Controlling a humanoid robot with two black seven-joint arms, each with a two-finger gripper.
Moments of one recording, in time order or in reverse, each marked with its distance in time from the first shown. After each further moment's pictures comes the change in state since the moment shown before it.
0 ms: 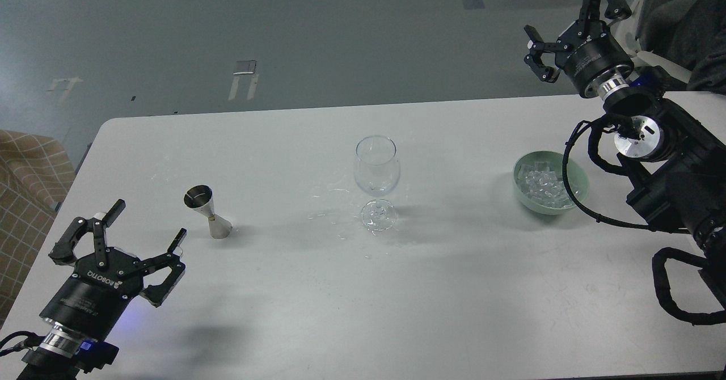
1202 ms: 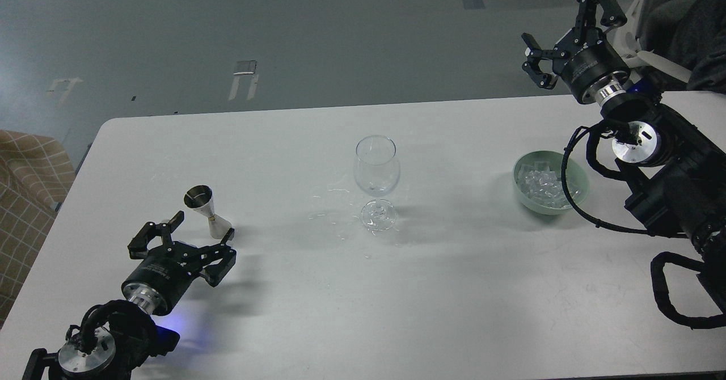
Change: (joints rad) left arm -0.270 -0.157 0.066 0.187 0.176 0.406 -0.052; right arm -0.014 0.005 -0.002 0.000 -0.009 0.000 0.000
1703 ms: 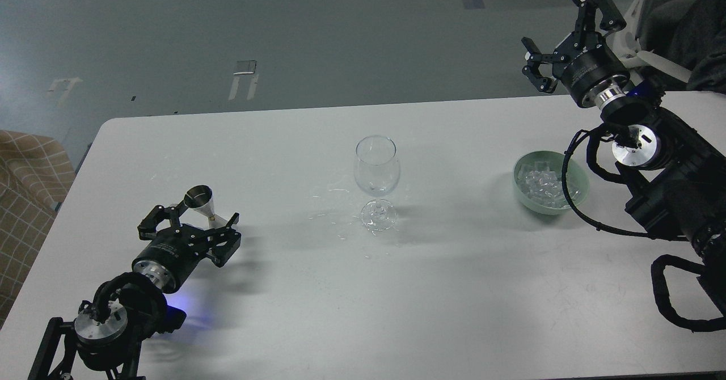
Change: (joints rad) left arm -0.108 0.009 0.009 0.112 0.033 -0.001 -0.002; right arm -0.011 -0.001 -0.001 0.003 -0.003 0.000 -0.002
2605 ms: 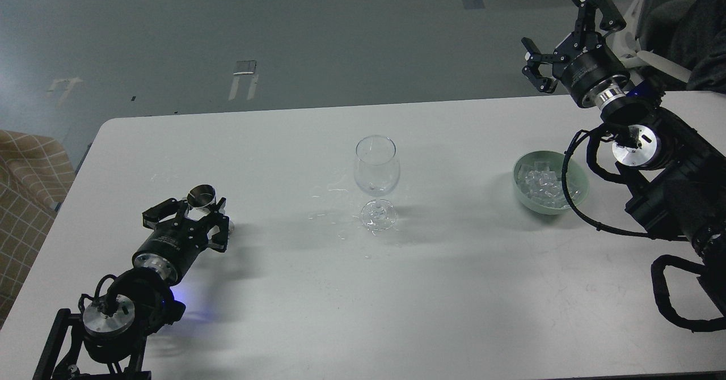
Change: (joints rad) left arm -0.028 -0.005 0.031 0.003 0.052 0.001 -0.087; right arm 0.000 0.000 0.000 0.000 0.000 0.000 -0.001
